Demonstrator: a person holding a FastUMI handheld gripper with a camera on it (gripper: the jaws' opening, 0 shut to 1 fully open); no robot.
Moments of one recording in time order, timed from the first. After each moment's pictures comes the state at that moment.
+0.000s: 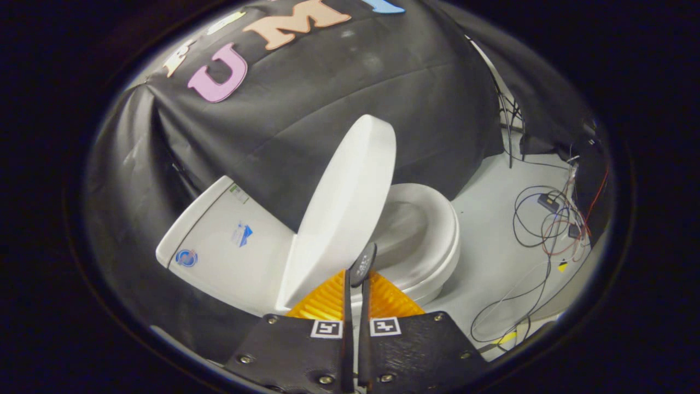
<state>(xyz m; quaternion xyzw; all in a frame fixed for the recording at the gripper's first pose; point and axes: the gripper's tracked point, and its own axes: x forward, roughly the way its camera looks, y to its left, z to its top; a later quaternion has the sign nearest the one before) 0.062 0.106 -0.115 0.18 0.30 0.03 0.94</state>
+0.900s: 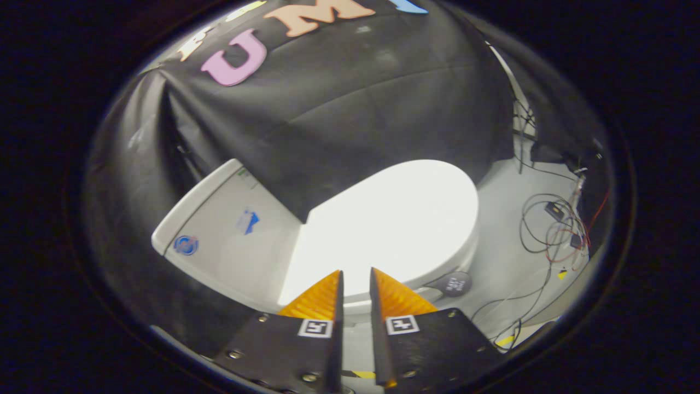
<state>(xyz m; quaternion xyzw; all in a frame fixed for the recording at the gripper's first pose) 0.073 0.129 -0.129 0.15 0.33 0.02 0.93</state>
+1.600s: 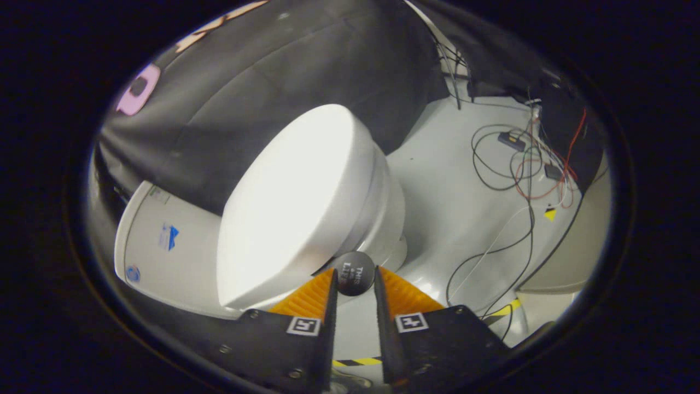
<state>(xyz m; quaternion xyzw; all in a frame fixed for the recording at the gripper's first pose) 0.078 0.032 -0.235 0.29 0.40 -0.09 0.86</state>
